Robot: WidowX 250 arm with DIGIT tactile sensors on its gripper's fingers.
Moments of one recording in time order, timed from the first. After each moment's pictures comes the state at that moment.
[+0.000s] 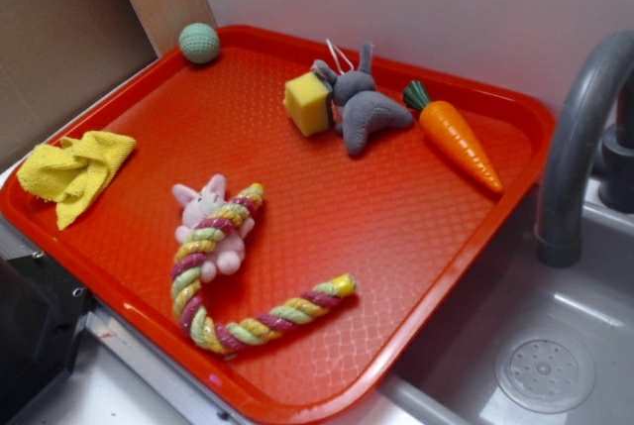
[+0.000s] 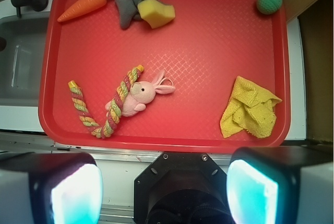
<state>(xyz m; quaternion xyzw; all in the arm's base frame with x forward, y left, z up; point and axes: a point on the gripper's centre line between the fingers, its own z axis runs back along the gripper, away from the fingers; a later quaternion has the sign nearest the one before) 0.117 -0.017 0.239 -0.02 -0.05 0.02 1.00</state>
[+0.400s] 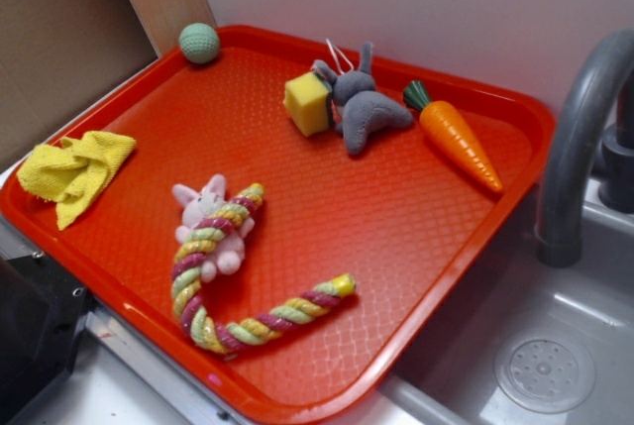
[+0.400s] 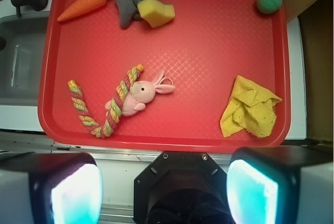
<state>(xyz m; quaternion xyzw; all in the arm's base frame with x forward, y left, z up) 0.115 -0.017 0.235 -0.02 -0.04 0.01 1.00</state>
